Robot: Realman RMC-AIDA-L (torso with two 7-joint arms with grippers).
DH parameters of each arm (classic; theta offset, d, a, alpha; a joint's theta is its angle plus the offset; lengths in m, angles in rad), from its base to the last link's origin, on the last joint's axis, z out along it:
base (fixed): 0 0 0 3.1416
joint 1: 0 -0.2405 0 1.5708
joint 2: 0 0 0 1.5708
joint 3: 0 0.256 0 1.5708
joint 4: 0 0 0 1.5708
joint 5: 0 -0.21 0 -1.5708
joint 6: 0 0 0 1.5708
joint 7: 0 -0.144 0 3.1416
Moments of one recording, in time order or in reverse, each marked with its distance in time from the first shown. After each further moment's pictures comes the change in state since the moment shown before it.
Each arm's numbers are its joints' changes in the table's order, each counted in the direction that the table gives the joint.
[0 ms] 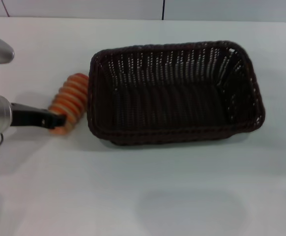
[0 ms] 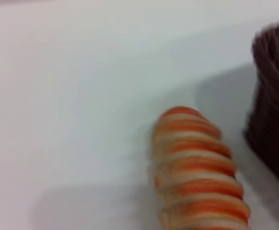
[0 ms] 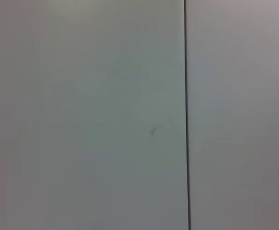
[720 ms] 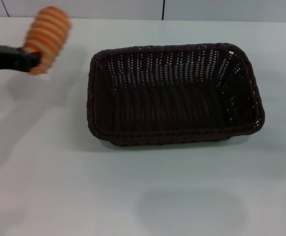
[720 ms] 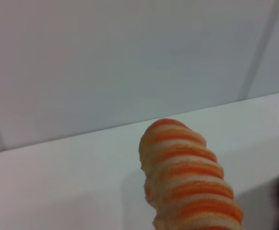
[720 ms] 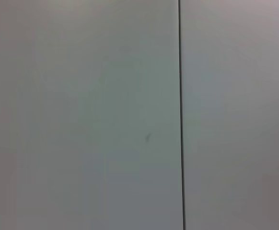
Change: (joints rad) left arm 0.022 0.007 -0.182 0.211 0.088 0.065 -0.095; right arm 0.030 0.002 -0.001 0.039 0.002 0.000 0.000
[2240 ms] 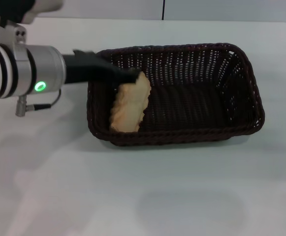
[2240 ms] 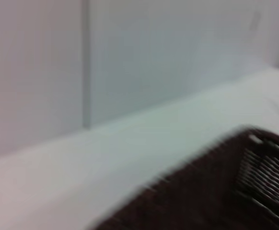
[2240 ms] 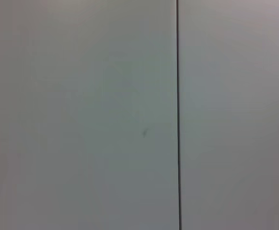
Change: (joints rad) left arm 0.030 -0.004 0.306 -0.055 0.132 -0.187 0.029; right arm 0.004 -0.003 0.002 -0.010 0.001 0.000 -0.003
